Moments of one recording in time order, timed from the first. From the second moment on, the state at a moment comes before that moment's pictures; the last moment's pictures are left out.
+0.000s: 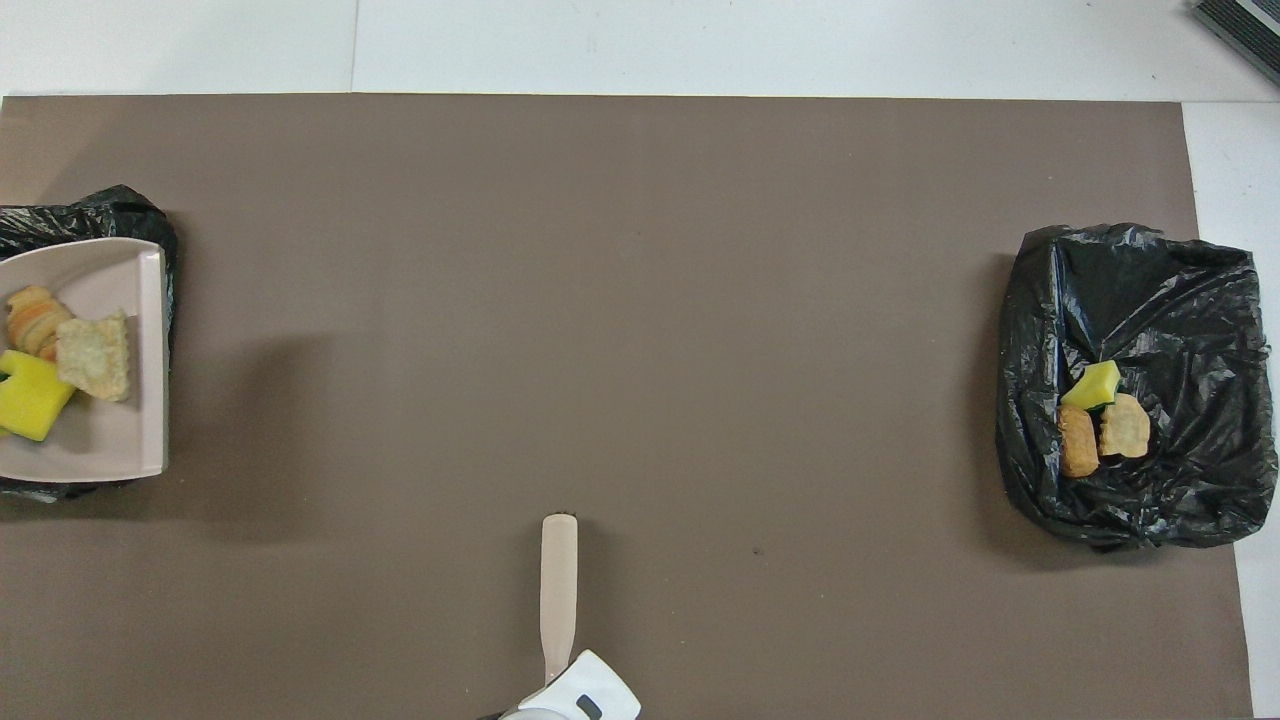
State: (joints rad) left arm 0.50 0.22 0.04 -1.55 -0.03 1.81 2.16; right arm 0.94 0.03 0.19 -2.22 0.16 2.19 1.03
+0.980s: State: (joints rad) left arm 0.32 0.35 0.01 -1.42 0.76 1.95 1.74; right arm 0.91 0.04 0.18 -2.26 0.16 2.25 1.01
